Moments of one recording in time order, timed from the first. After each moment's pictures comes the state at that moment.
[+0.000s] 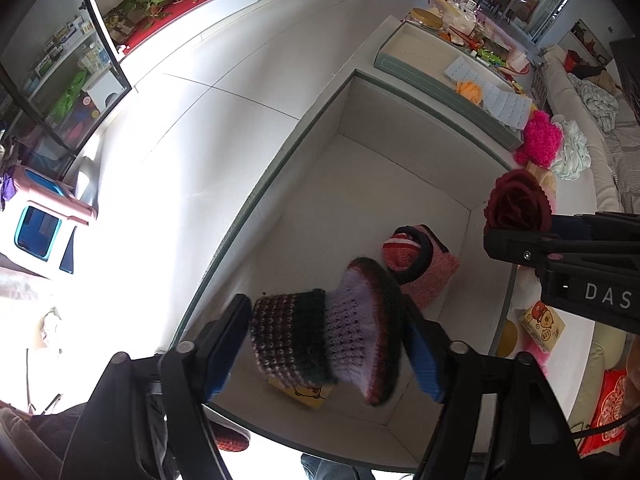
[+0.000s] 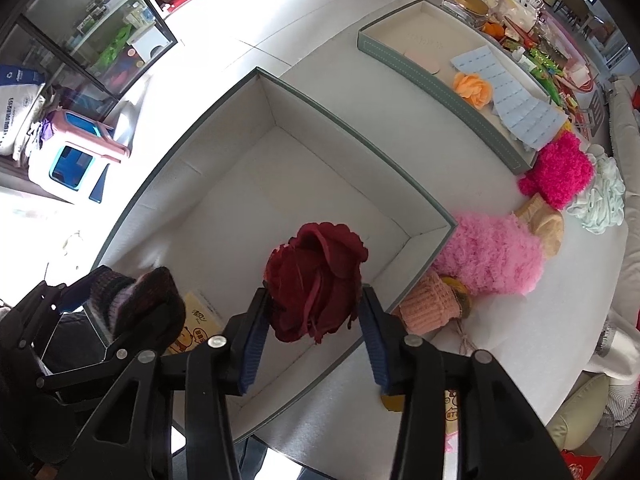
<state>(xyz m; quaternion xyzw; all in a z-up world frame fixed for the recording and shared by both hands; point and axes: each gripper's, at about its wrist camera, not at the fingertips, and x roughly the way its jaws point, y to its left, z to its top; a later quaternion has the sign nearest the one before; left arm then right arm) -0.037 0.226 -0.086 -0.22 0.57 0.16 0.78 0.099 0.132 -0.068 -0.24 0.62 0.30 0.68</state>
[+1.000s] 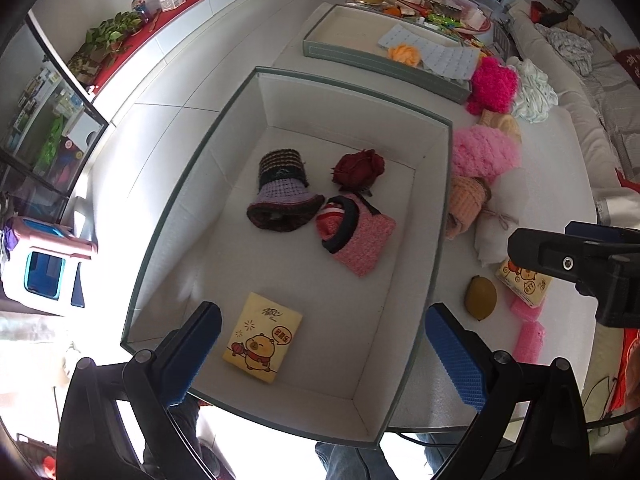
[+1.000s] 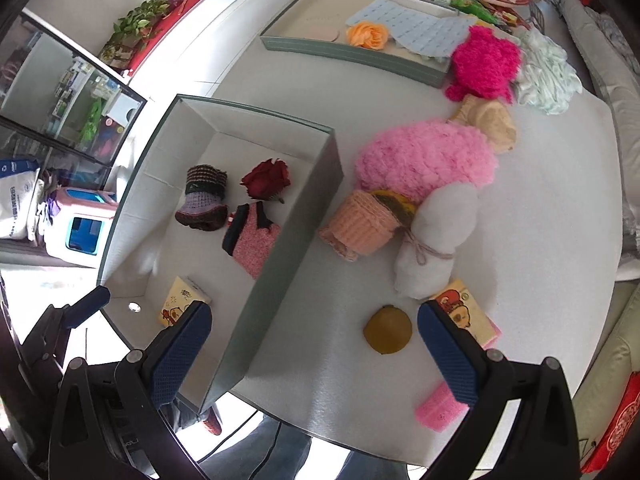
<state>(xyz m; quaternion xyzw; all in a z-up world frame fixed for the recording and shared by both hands) -0.025 0.145 -0.064 -0.13 0.59 0.11 0.79 0.103 0.001 -0.057 -0.09 0.65 0.23 0.71</state>
